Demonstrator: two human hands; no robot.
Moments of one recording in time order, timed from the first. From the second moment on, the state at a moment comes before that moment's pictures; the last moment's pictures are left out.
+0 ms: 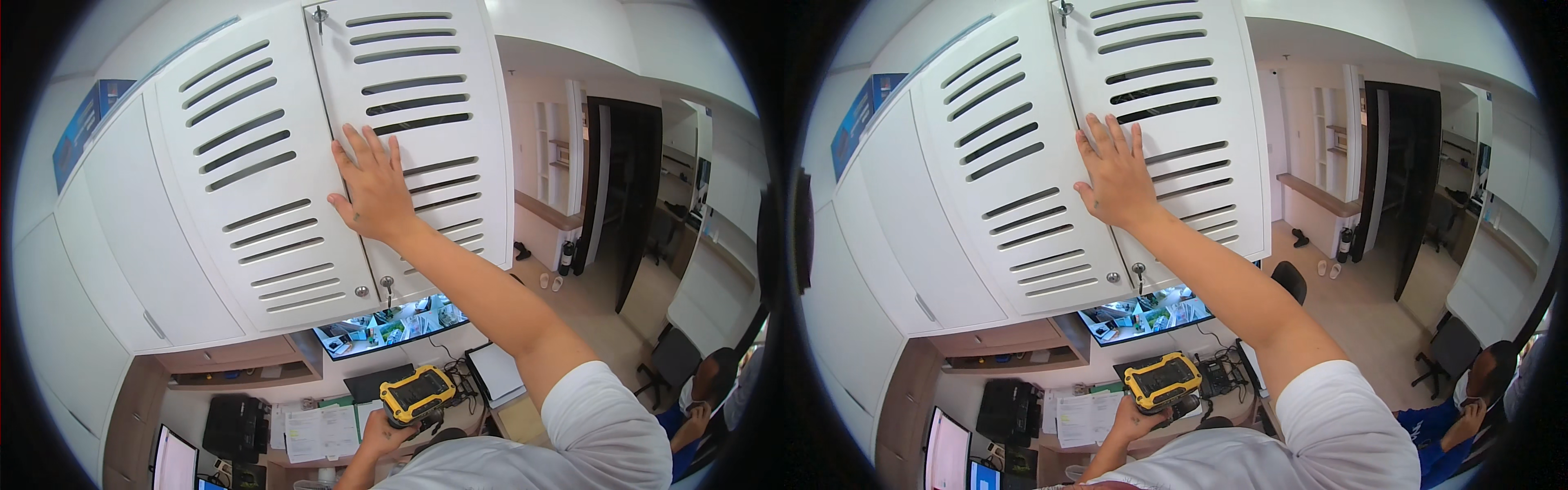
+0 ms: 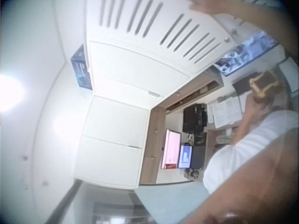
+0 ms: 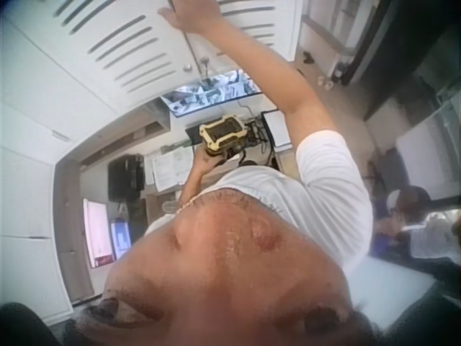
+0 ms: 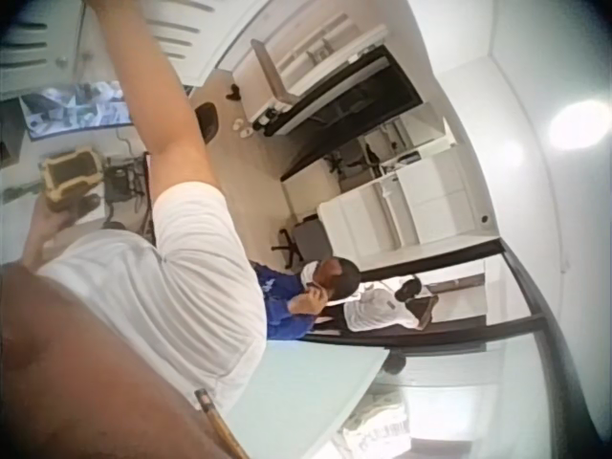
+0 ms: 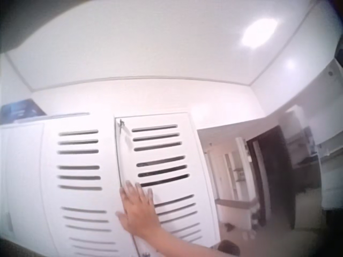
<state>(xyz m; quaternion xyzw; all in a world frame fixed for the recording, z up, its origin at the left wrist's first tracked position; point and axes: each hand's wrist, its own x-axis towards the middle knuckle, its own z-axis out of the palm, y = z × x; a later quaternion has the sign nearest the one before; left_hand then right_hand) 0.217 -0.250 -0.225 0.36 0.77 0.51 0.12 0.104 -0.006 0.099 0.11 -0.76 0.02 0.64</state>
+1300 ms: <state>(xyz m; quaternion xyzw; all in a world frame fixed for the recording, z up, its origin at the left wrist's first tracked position) 0.205 -0.248 -0.225 0.26 0.79 0.55 0.07 0.152 0.087 0.024 0.15 -0.73 0.14 0.65</state>
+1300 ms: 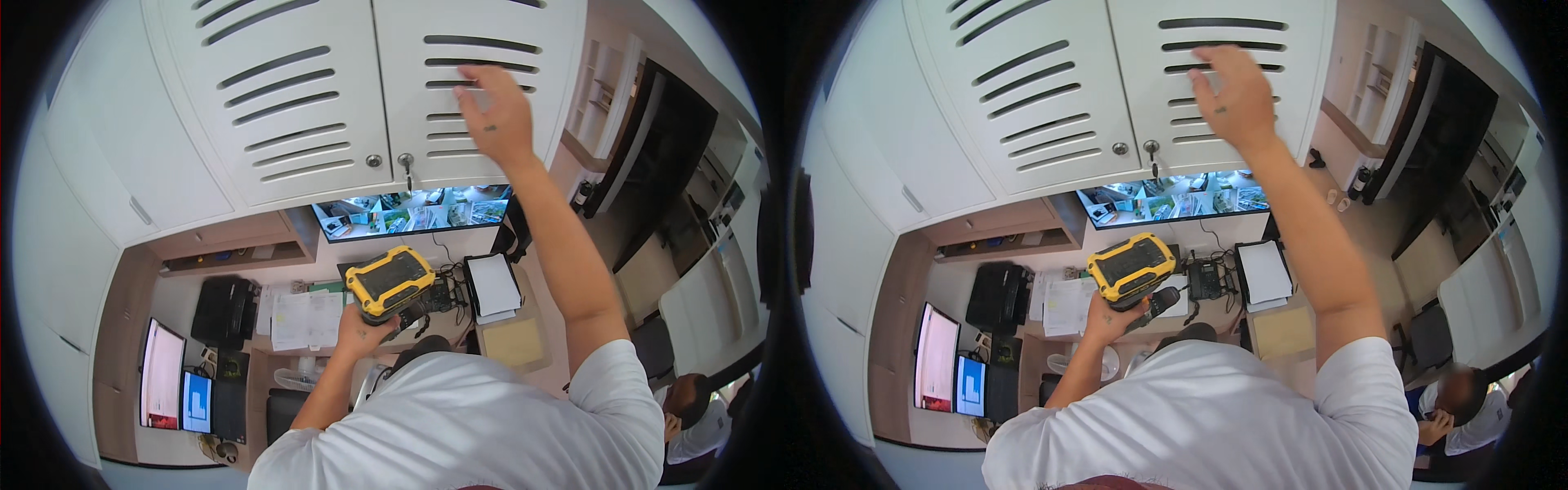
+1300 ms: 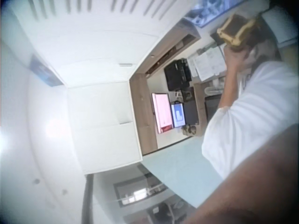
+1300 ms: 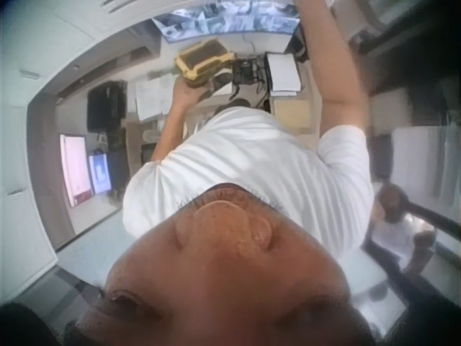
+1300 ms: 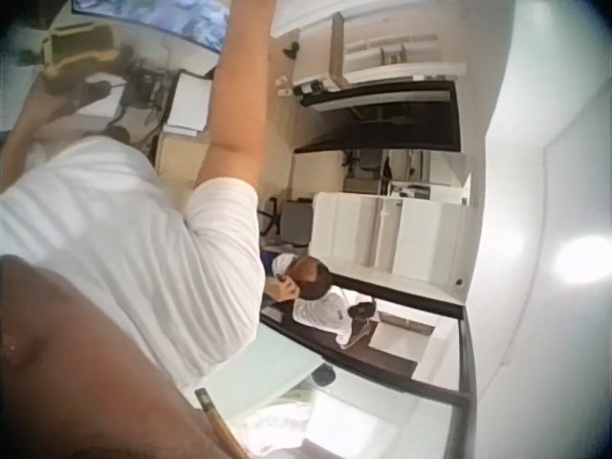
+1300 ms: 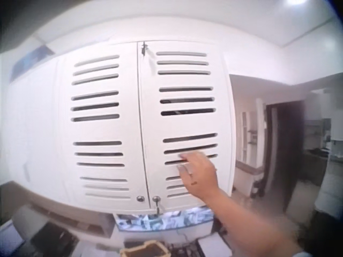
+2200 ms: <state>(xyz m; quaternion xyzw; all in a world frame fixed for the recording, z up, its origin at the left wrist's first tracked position) 0.185 -0.281 -0.107 0.27 0.60 0.75 -0.05 0.181 0.042 -0.043 0.03 -0.89 0.01 0.46</state>
